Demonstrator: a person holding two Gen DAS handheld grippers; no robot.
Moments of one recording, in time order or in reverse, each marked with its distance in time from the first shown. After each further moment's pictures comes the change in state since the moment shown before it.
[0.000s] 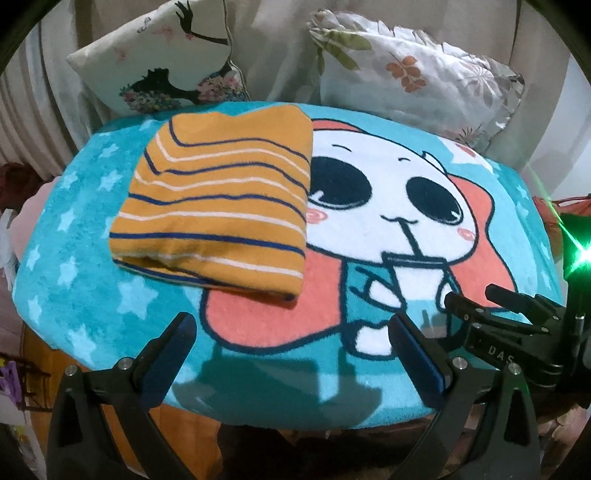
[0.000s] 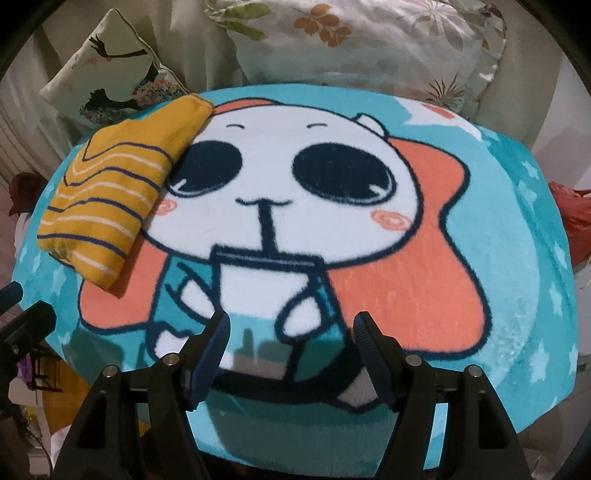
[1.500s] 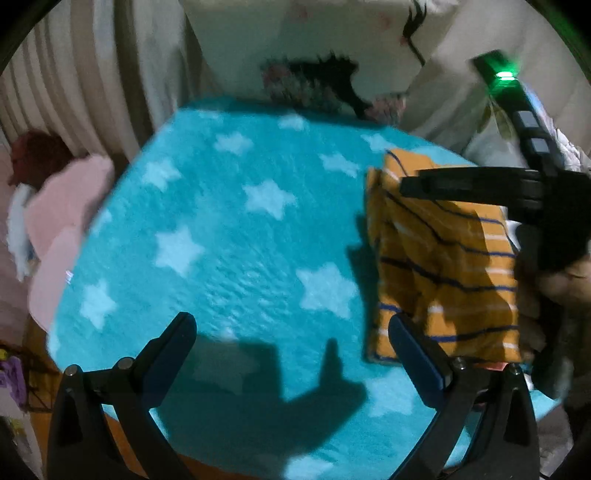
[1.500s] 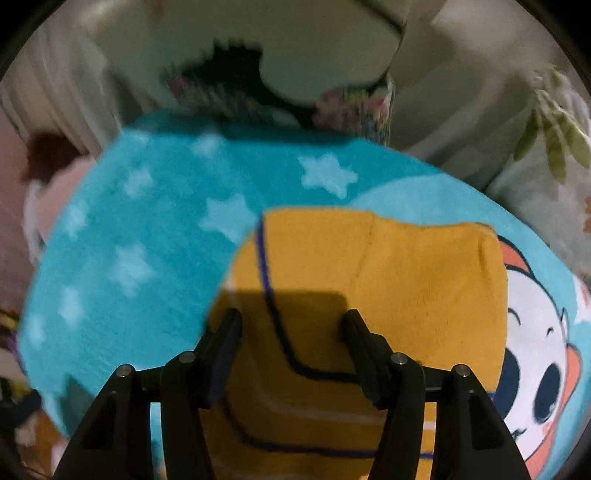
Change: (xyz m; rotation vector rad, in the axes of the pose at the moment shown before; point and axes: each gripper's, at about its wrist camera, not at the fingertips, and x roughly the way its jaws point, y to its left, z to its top) left arm 0.030 0.270 0.068 -0.104 -0.051 0.068; right arm 0.091 0.321 0.190 -0.211 -0.038 0.119
